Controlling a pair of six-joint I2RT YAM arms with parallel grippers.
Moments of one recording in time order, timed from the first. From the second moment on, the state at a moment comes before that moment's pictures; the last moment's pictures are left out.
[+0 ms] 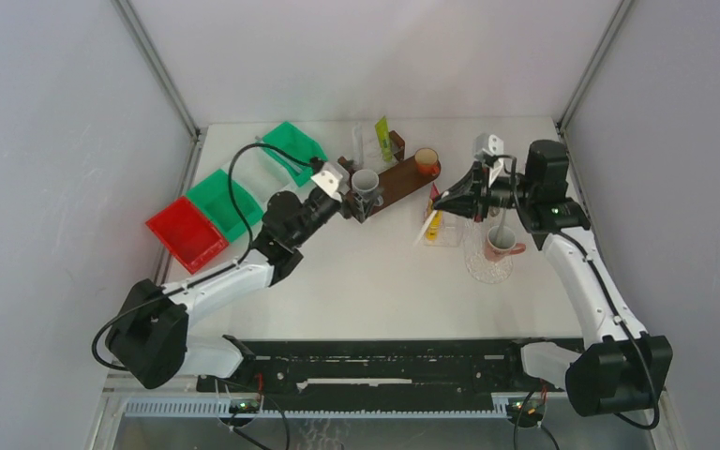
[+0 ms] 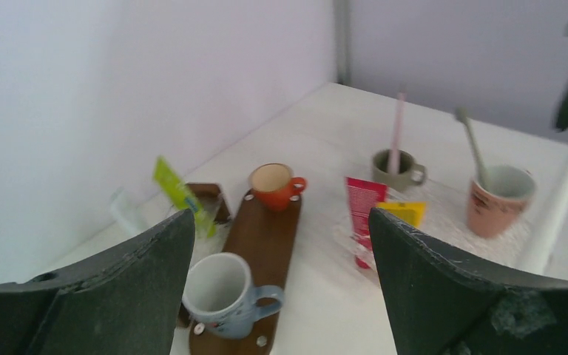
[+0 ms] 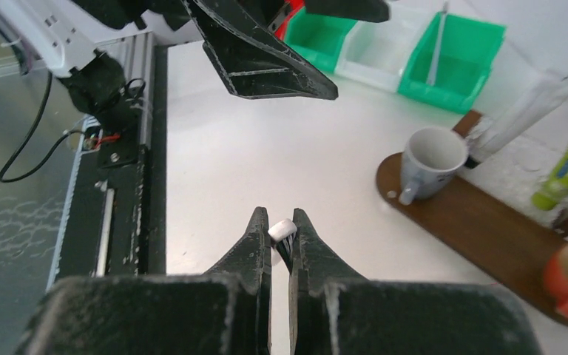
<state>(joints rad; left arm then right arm) -0.67 1.32 0.76 0.74 0.20 0.13 0.09 1.15 1.00 -0.25 -1.28 -0.27</state>
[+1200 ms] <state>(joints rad) -0.52 1.30 0.68 0.81 -0.02 -0.21 0.09 1.89 1.64 -0.04 -0.36 0.23</state>
